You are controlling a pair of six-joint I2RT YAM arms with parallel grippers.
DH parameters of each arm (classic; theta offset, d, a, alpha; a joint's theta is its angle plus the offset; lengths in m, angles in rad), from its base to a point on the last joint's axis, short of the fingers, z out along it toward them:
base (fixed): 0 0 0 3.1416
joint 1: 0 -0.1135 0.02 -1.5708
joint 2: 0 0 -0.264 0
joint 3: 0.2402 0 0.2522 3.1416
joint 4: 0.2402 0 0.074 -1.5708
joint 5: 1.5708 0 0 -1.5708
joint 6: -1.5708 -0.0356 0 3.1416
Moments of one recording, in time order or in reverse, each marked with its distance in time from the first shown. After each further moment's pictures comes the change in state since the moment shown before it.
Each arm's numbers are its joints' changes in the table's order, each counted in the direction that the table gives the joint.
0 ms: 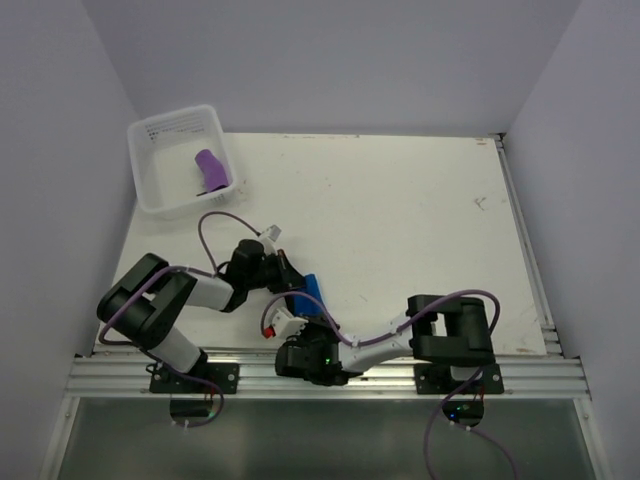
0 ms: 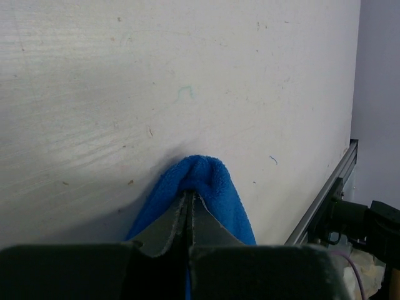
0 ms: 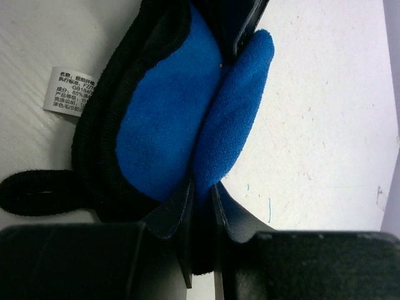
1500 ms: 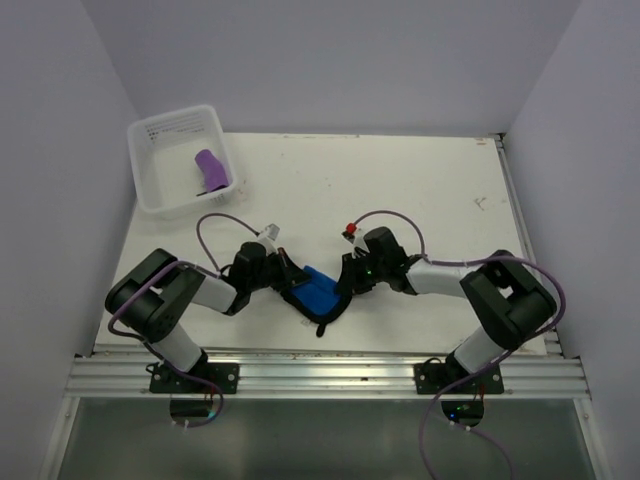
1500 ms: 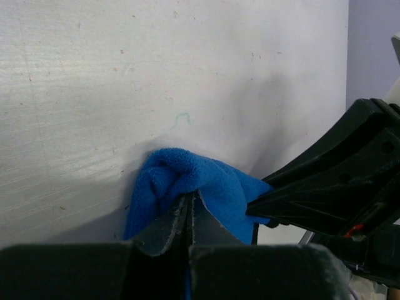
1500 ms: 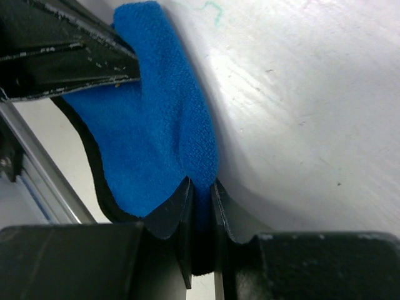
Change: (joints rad) left arm 0.027 -0.058 -0.025 -0.159 -0.089 0.068; right arm 0.941 0.229 -0.257 -0.301 -1.485 -0.256
